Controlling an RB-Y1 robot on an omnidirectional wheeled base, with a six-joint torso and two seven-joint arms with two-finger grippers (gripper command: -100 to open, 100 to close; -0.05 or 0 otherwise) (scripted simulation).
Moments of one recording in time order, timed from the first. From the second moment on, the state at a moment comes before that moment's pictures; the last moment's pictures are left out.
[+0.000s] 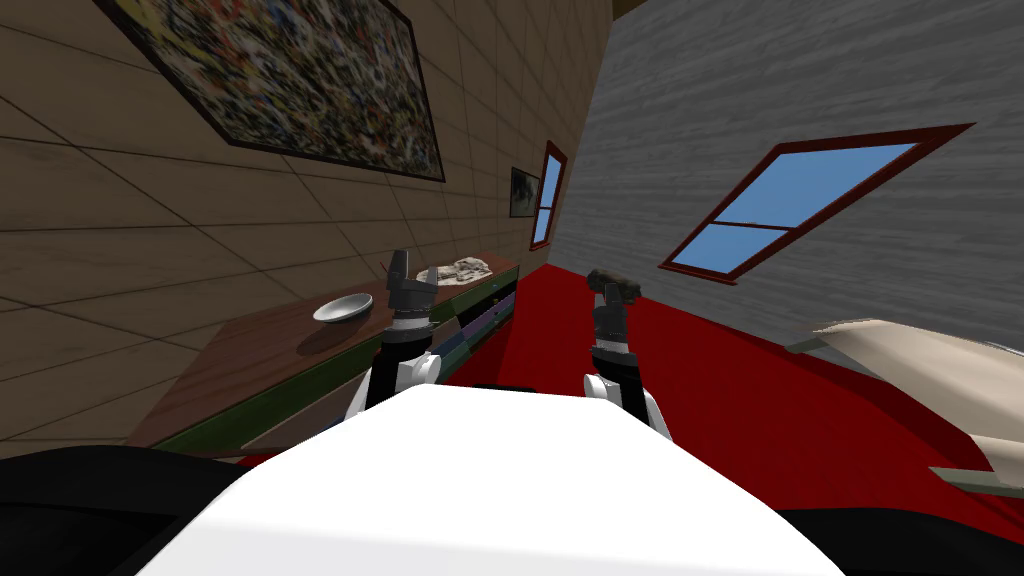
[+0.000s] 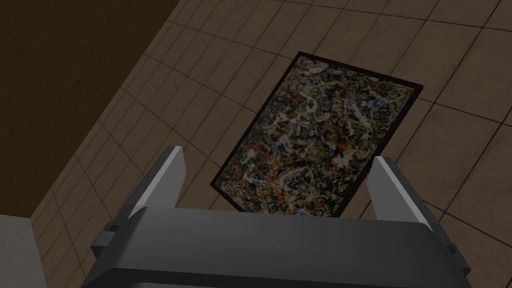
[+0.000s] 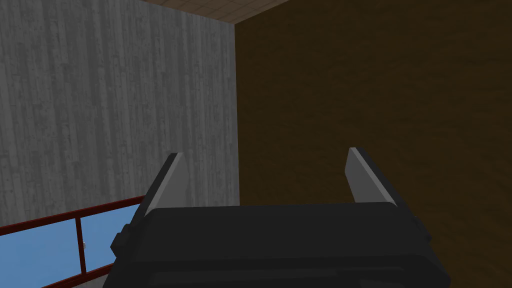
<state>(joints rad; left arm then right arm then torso) 0.47 -0.01 -0.05 -2.39 -0.05 -0.41 0.04 0.50 -0.05 -0.02 -2.30 0.10 -0.38 0.16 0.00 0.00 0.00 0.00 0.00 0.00</state>
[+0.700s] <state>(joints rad) 0.47 -0.01 -0.05 -2.39 -0.05 -0.41 0.04 0.50 -0.05 -0.02 -2.30 0.10 -0.38 0.16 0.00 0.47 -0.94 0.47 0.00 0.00</state>
